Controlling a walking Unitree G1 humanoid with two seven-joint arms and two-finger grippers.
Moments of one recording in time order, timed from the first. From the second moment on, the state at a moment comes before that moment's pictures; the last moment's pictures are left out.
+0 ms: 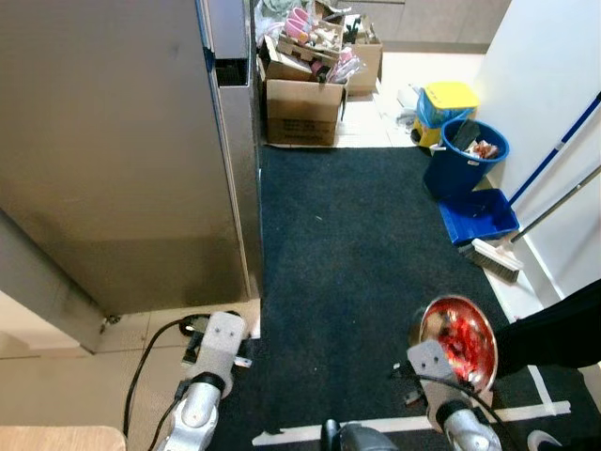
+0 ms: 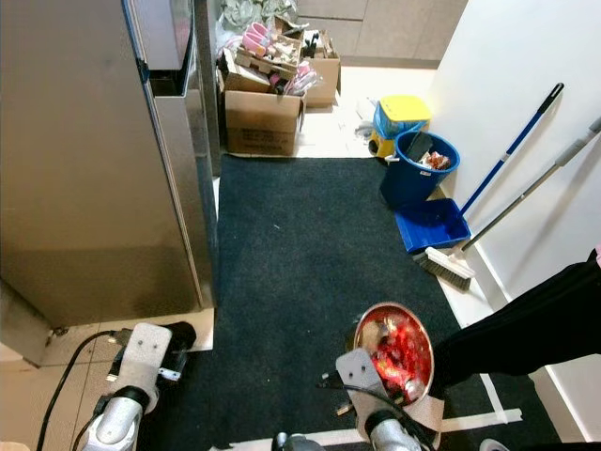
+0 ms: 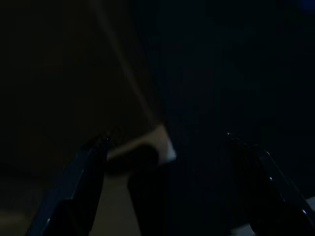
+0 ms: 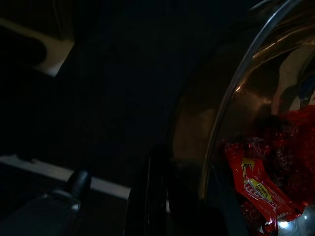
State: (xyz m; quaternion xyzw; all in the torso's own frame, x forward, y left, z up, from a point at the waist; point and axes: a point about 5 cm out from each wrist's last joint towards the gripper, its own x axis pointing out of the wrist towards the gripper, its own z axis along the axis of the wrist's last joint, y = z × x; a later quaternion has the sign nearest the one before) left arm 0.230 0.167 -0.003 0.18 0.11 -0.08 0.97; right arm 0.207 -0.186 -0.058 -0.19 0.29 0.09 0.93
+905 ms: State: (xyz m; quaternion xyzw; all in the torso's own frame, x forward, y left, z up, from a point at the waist) left arm 0.291 0.079 0.147 0.14 -0.17 -0.22 0.95; right arm 0.234 -0.175 -0.038 -0.18 0.23 0.08 0.95
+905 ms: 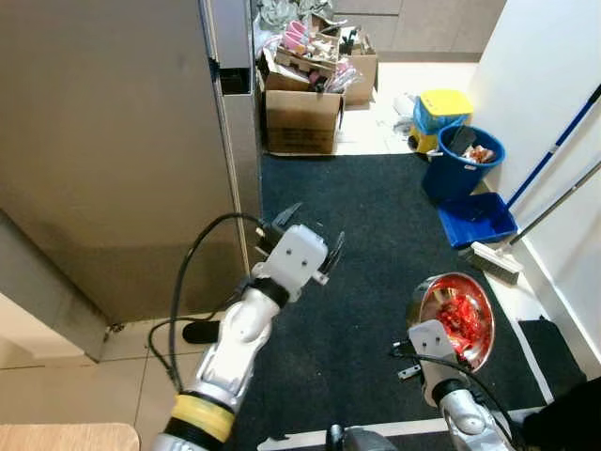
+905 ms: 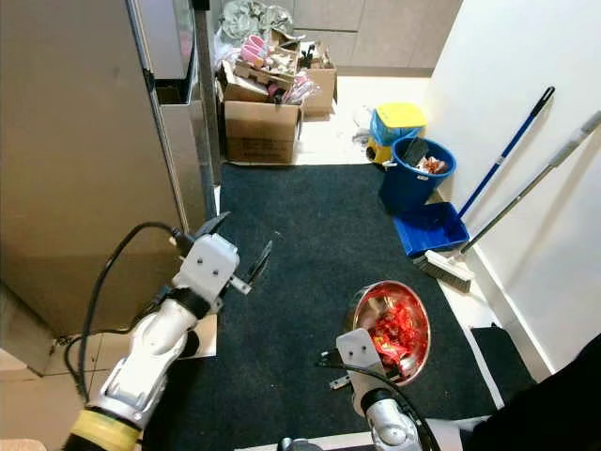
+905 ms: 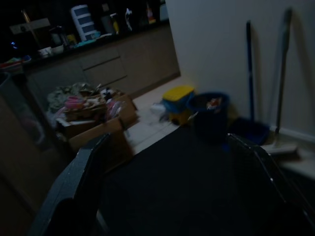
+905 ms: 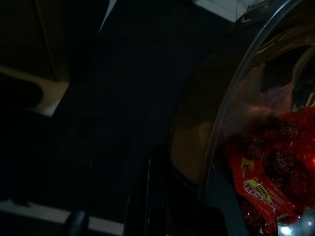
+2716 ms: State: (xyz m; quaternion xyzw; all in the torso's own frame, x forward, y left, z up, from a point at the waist) left arm 0.304 0.152 0.162 0.08 -0.11 -0.01 0.99; right arm 0.267 -0.172 0.001 -0.13 0.13 0.08 0.98
